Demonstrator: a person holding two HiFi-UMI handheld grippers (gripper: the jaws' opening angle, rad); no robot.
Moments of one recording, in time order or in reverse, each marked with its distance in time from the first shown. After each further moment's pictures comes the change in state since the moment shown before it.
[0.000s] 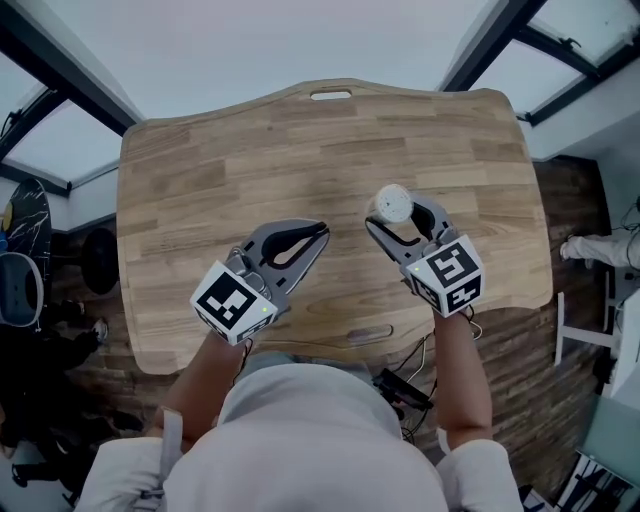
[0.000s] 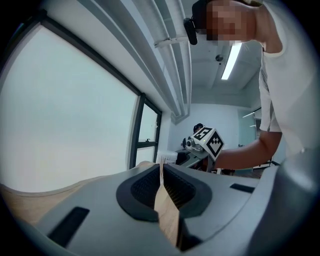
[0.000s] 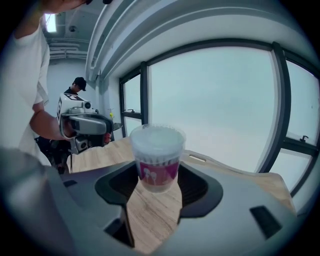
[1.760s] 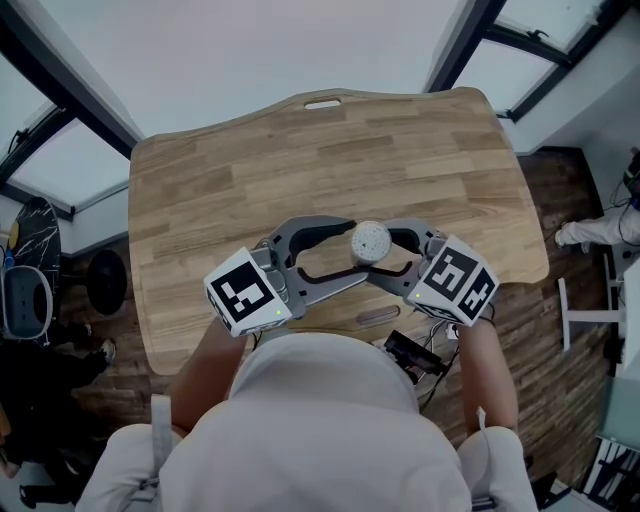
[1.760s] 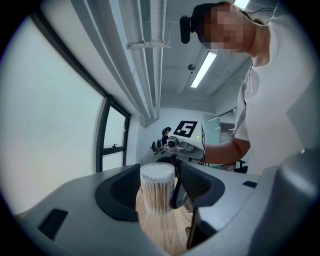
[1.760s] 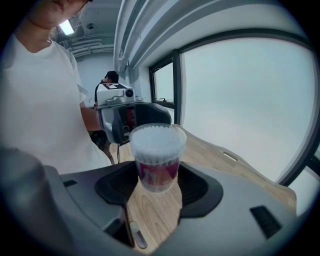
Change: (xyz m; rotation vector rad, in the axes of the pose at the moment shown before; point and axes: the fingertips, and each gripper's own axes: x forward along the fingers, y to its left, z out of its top) left arm -0.027 -0.109 0.051 0.092 -0.018 -0.367; right arm -0.071 0.135 0.025 -0.138 0.166 0.326
